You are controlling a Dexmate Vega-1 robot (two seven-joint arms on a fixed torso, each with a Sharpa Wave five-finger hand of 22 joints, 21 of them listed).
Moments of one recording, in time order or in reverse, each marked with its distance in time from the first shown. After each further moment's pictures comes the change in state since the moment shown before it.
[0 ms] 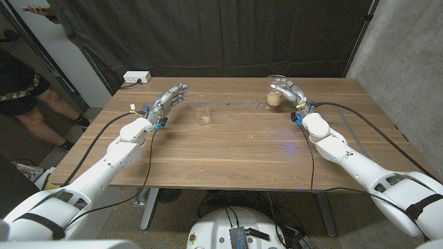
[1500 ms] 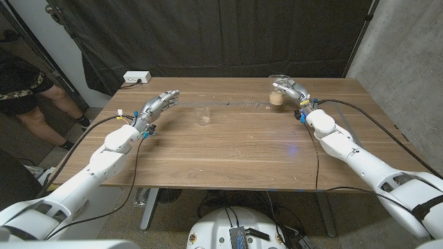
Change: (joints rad) left arm 0.072 0.093 -0.022 0.025 0.054 -0.137 -0.038; left_hand 0.024 -0.077 -0.012 -0.040 0.008 -0.026 -0.017 -0.019 0.000 -0.016 -0.010 -0.006 0.005 -0.009 0.002 0.000 0.005 0.004 0.004 0.000 0.000; right arm -0.002 -0.040 0.018 -0.061 0.017 -0.080 0.070; right_hand 0.008 -0.003 0.000 0.008 -0.008 0.021 0.000 0.027 0.023 0.005 -0.001 0.018 0.028 0.019 -0.005 -0.019 0.014 0.001 -0.002 0.003 0.000
